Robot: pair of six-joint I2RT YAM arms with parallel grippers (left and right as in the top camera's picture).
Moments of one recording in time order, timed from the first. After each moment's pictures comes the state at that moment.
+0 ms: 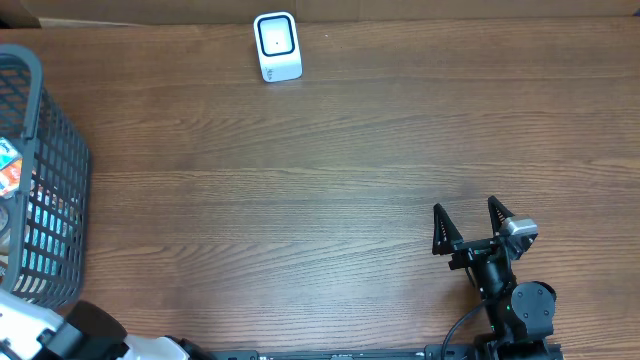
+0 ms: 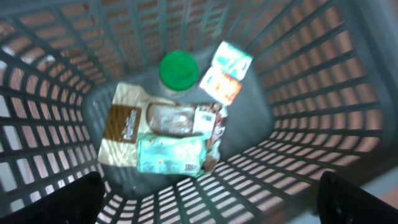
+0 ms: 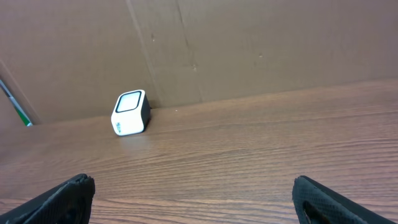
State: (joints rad) left arm 0.90 1.70 2.19 -1.47 -0.02 -0.42; right arm 0.13 0.01 0.02 -0.03 -0.08 0.23
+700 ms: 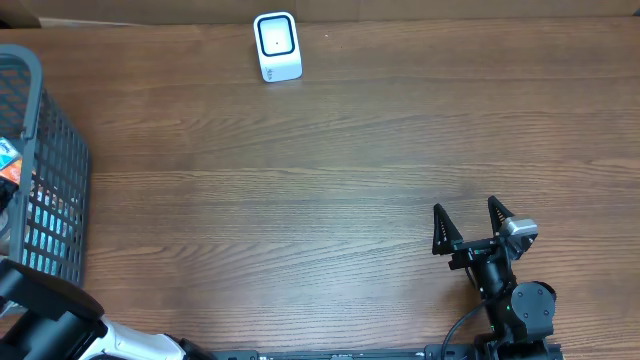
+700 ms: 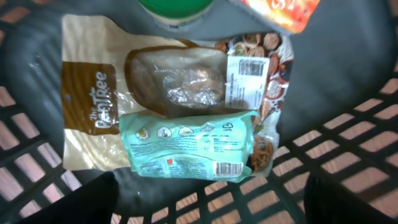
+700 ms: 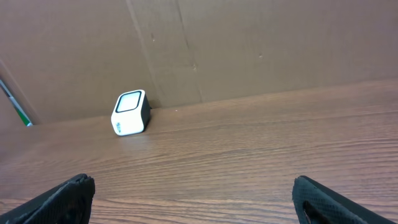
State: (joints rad) left arm 0.90 1.84 1.71 -1.20 0.01 -0.27; right arm 0.12 0.01 0.02 -0.03 -0.08 0.23
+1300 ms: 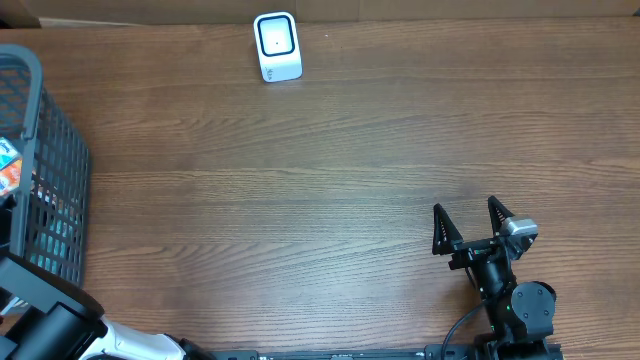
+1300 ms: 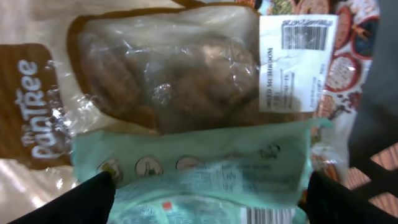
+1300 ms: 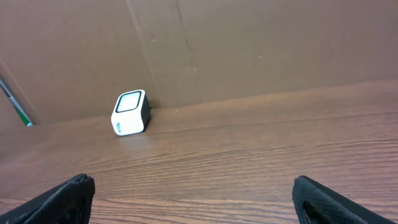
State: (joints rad) left arm 0.90 1.84 1.38 -0.91 0.00 -0.20; right arm 0.13 0.01 0.02 -0.03 -0.08 0.23
